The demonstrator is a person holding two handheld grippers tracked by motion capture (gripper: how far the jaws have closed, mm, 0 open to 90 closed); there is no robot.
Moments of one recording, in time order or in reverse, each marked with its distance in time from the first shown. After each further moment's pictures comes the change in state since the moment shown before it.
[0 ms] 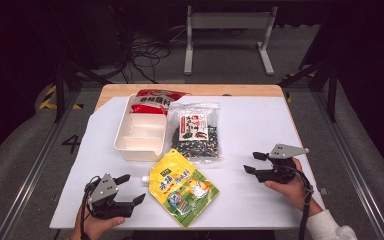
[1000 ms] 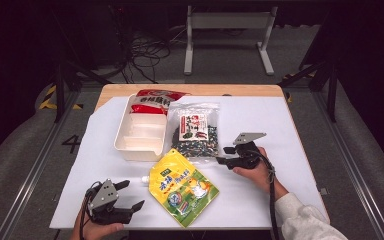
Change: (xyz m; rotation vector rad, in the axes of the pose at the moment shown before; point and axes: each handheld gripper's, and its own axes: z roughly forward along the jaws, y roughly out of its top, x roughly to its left) left arm -0.002 -0.013 0.002 0.022 -0.034 0.017; right arm 0.007 0.034 0.089 0.114 0.075 0.039
